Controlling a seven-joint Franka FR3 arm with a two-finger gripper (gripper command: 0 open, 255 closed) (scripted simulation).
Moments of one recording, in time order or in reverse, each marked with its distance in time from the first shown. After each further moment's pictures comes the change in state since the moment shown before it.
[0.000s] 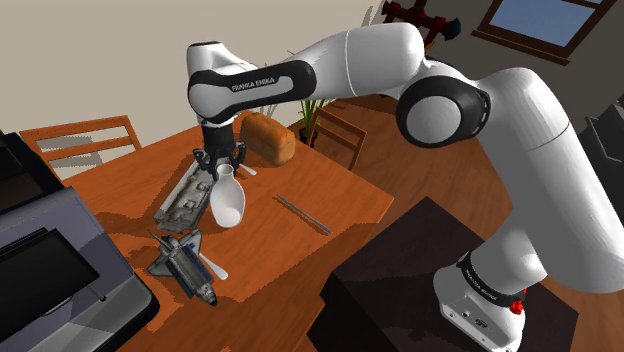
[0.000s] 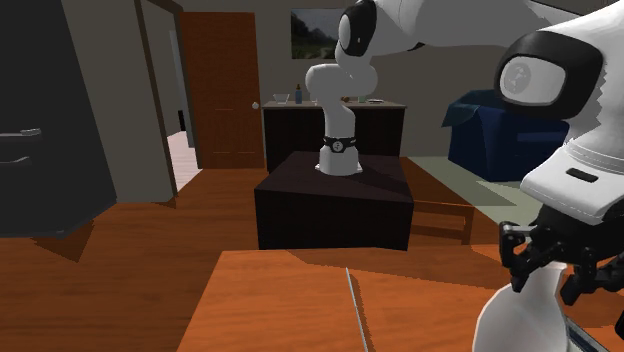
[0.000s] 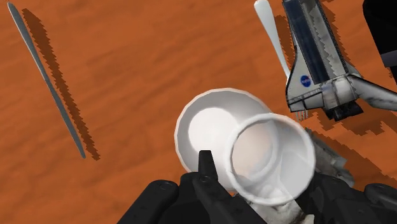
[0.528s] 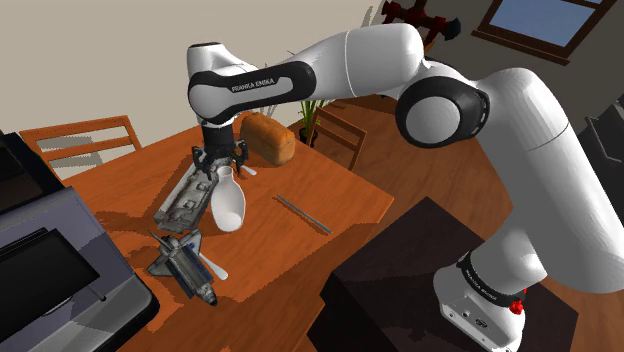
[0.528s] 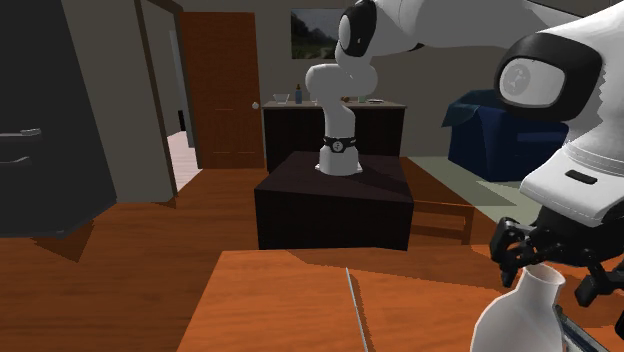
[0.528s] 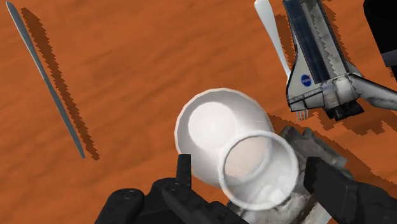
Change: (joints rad) arm 0.000 0.003 0.000 0.001 0.000 0.003 -0.001
